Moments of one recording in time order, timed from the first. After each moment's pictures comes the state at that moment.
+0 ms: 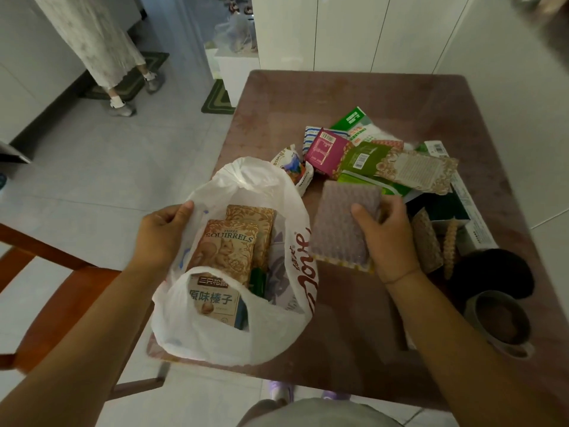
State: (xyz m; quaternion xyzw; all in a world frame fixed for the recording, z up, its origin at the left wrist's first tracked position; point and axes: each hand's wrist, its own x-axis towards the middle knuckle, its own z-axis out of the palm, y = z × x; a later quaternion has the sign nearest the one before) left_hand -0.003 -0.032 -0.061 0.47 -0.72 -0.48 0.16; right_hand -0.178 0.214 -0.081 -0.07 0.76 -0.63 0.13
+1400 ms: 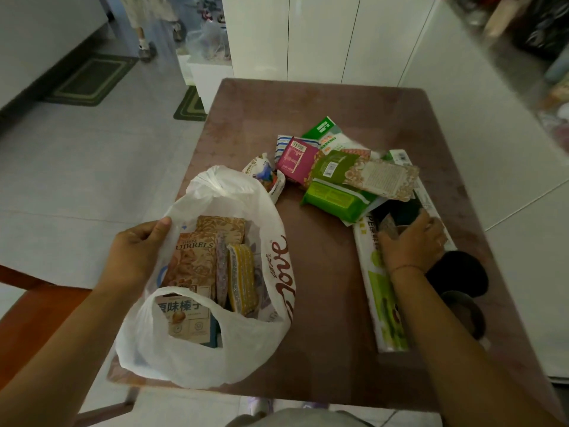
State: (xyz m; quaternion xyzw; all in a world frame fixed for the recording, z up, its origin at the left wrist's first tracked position) left_hand -0.016 -0.010 -0.060 0.48 -0.73 -0.45 0.16; right_hand -0.251 0.283 -0.138 0.07 0.97 -0.23 -0.03
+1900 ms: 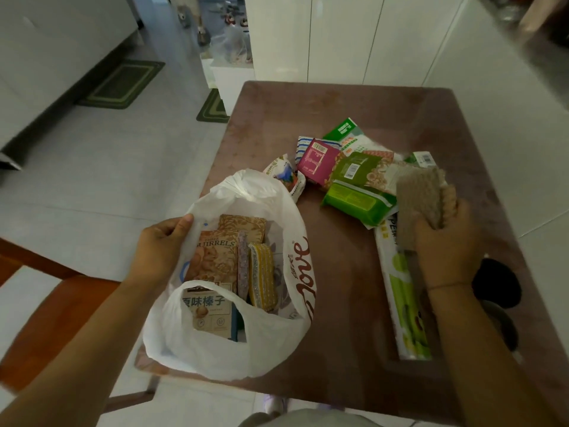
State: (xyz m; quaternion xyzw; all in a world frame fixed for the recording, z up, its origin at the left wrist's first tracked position) left_hand -0.012 -0.016 -0.060 0.48 -0.73 -0.46 0.16; right_hand -0.218 0.275 -0.072 0.01 0.90 -0.42 -0.11
